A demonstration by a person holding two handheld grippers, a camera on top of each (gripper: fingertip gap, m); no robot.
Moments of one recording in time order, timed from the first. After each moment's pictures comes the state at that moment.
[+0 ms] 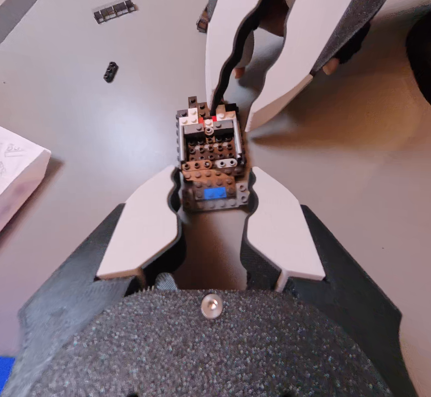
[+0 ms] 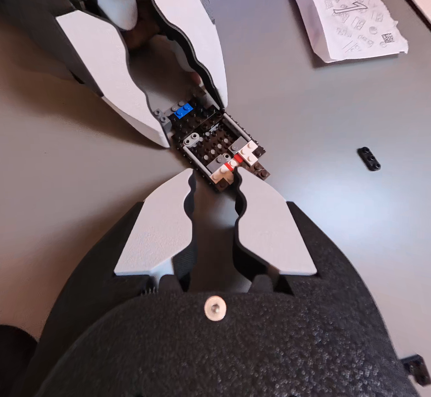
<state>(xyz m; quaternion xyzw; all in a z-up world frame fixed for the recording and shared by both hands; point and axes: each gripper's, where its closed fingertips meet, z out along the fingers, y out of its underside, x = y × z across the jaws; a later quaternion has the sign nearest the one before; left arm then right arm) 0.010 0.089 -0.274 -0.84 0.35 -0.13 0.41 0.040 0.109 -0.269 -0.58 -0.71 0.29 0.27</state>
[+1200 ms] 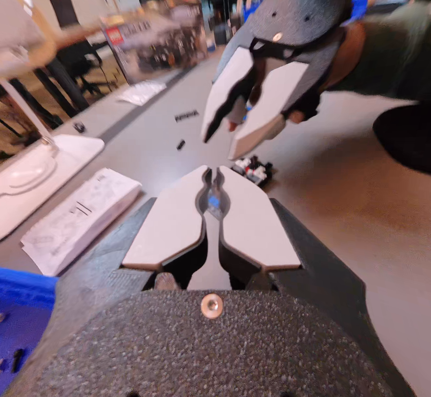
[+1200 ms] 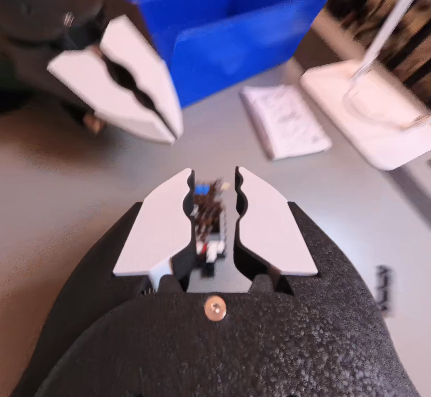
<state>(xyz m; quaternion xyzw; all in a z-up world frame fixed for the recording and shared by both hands) -0.023 0.083 -0.194 -0.74 0.29 -0.13 0.59 -0.014 0.112 -0.198 -0.56 -0.66 0.33 0.37</state>
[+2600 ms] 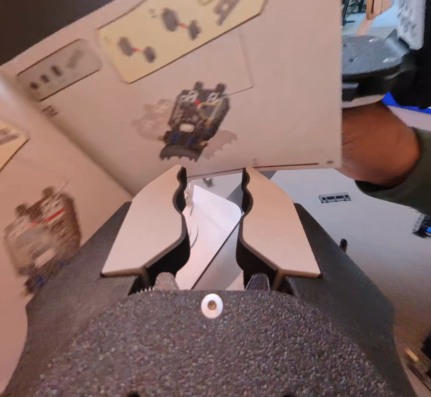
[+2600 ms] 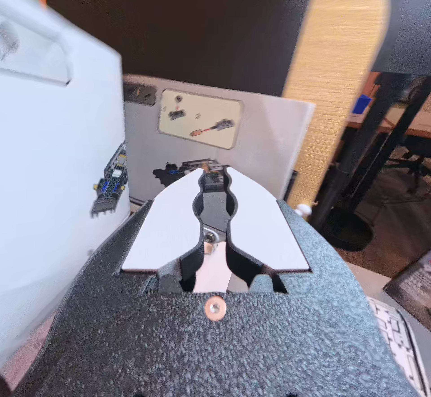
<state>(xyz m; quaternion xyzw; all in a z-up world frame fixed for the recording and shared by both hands) -0.151 0.293 -0.083 -0.75 0.19 -0.05 0.63 -0.128 0.375 -0.048 -0.63 -0.33 0.30 0.64</state>
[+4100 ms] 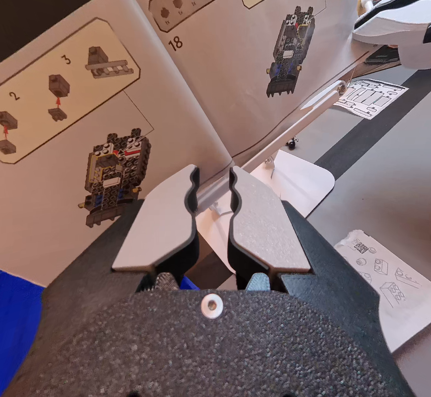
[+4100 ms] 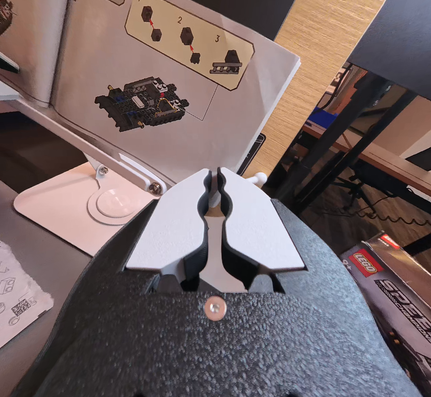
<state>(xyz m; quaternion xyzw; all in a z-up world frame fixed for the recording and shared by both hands) -0.249 0.295 -0.099 -0.79 0.15 0.11 0.59 -0.100 0.401 -0.084 -0.60 -0.43 0.17 0.65</state>
